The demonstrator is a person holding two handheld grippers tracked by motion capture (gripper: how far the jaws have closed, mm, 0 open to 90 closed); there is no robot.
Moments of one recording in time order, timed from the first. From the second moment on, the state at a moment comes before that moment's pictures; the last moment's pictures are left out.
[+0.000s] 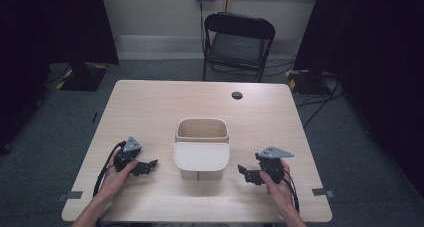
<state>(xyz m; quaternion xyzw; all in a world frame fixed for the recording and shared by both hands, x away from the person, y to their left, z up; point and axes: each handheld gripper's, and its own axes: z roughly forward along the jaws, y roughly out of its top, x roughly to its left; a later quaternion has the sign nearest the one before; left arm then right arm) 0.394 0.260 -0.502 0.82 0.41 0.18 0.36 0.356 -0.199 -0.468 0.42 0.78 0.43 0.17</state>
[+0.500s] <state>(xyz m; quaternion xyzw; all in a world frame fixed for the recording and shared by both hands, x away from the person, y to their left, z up) 0.393 0.260 -0.502 0.82 0.41 0.18 0.36 0.339 -0.178 -0.454 0.38 0.80 0.45 0.14</state>
